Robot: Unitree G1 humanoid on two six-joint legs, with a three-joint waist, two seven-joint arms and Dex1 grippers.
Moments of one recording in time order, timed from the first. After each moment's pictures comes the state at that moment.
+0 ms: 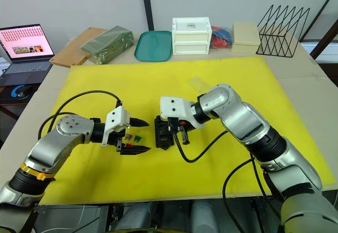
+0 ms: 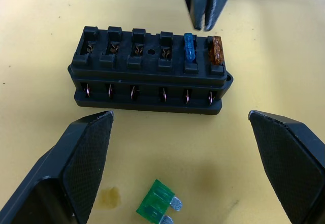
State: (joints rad) left arm -0.37 0.71 -0.22 -0.23 -0.34 0.47 -1.12; right arm -0.82 -0.68 0.50 -0.26 0.17 0.71 1.25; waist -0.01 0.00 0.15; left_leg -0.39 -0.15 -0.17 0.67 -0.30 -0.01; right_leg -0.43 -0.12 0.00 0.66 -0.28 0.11
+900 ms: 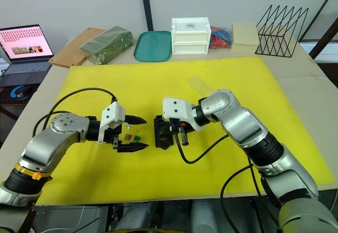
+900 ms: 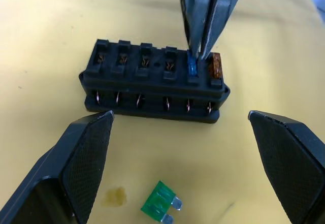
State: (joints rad) left arm -0.37 0.75 -0.13 -0.26 -0.43 0.55 -1.13; right arm -0.76 -0.62 0.39 -0.27 0.24 0.73 1.21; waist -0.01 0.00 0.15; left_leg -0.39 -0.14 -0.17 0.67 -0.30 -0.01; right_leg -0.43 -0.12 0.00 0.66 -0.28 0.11
